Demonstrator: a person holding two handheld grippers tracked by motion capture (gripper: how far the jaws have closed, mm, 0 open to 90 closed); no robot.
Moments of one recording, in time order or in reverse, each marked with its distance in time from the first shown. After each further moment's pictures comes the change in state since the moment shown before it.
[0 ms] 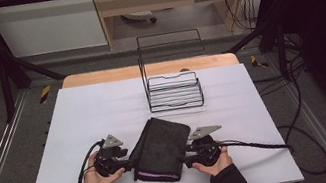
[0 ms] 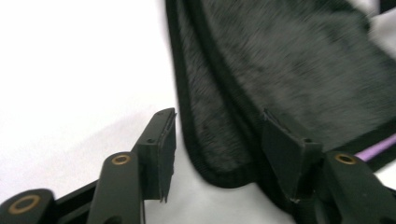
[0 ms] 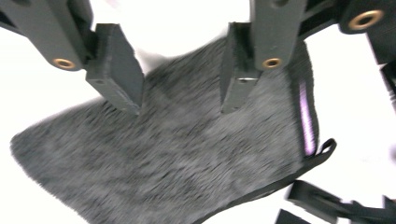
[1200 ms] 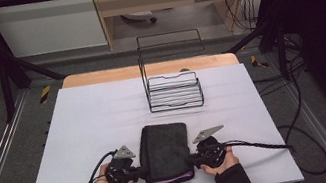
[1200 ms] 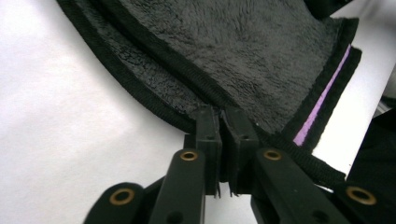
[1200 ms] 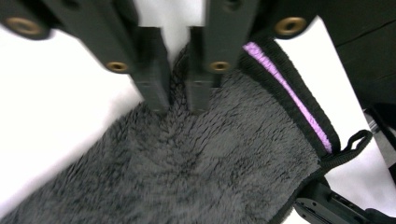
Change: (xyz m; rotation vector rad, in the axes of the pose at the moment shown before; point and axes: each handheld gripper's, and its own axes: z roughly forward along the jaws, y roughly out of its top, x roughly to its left) left arm -0.034 -0.008 -0.004 0.044 -0.195 0.022; right arm -0.013 -0.008 -0.007 0.119 0.059 -0.015
